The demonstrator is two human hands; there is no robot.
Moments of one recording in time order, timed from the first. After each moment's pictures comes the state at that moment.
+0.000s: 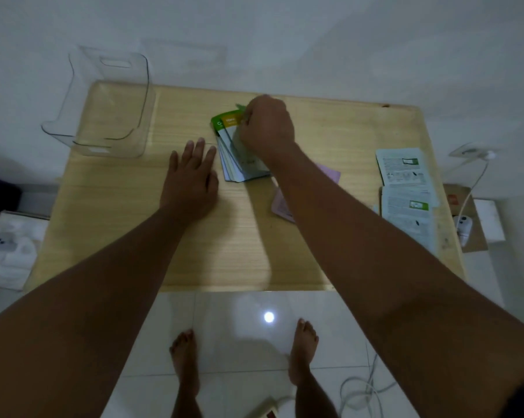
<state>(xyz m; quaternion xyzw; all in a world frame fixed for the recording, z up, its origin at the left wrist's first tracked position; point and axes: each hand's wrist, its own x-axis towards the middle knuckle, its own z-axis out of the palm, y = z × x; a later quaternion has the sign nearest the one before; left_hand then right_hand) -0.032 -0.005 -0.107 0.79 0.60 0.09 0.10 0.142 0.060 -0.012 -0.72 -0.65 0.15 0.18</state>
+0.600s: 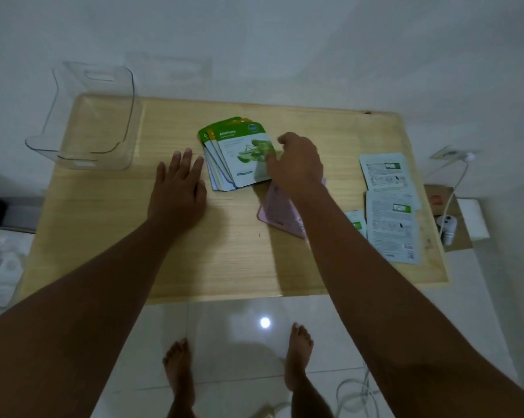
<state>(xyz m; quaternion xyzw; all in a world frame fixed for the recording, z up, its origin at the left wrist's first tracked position) -0.034 -0.005 -0.108 0.78 0.60 0.09 0.10 0.202 0.003 -0.012 -0.79 -0.56 0.18 0.17</state>
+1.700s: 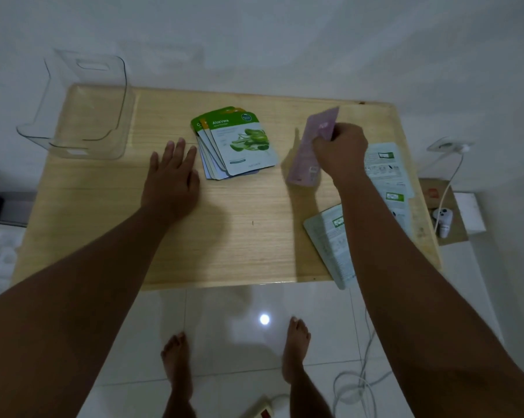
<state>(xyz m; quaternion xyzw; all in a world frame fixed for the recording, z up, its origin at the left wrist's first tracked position) -0.031 -0.007 -0.110 0.78 0.61 0.10 0.11 0.280 -0.013 0.003 -0.81 -0.47 0.18 0.29</state>
